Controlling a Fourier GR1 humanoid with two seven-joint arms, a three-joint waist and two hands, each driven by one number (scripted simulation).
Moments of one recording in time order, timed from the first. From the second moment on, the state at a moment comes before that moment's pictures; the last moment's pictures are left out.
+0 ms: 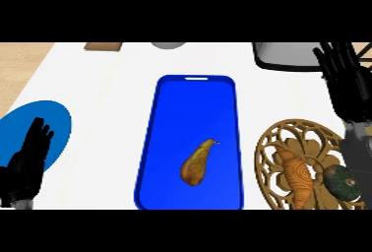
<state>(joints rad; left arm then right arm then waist) 0.06 0.42 -0.02 -1.39 0.35 0.23 -0.12 -0.42 -0.45 0.02 -1.38 -0.46 -0.09 -0.06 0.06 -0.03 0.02</state>
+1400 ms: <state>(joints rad) -0.24 0.42 -0.10 -1.49 0.34 0.17 0.16 -0.36 -1.00 0.17 -1.71 -0.27 0.49 0.22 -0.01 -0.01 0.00</state>
